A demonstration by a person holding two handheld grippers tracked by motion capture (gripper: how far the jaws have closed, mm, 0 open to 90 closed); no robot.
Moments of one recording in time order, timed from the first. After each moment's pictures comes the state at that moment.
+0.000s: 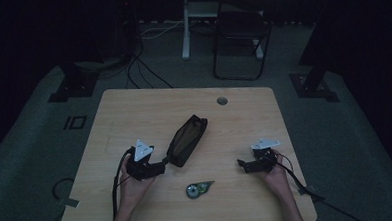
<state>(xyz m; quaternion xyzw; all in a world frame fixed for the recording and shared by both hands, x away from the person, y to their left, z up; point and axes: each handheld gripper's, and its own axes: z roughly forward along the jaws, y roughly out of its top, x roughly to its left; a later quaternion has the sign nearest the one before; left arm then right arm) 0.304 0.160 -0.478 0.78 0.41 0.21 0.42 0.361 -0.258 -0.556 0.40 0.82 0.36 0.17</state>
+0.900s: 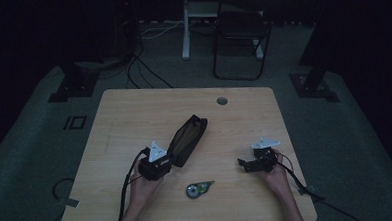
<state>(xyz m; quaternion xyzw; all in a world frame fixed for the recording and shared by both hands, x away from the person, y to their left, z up) 0.312 0.138 -0.494 0.81 0.37 0.20 0.40 0.363 -0.259 -0.556 0.41 0.82 0.36 0.17</state>
